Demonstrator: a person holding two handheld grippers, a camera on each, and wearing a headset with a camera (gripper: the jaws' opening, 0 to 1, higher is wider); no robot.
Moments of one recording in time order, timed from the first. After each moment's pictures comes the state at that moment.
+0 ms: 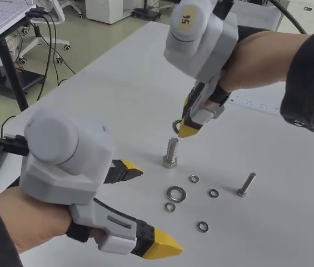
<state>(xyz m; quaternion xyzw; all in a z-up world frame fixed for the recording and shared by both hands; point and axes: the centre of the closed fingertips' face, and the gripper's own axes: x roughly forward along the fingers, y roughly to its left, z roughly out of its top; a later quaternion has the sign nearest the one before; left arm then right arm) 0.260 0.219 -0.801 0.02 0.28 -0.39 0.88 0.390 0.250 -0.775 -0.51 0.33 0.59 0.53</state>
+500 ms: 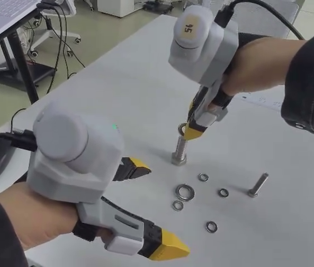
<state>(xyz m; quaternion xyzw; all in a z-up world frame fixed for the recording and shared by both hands) 0.262 0.219 -0.803 0.03 0.29 -0.39 0.87 0.399 0.250 -0.798 -0.52 0.35 0.59 0.51</state>
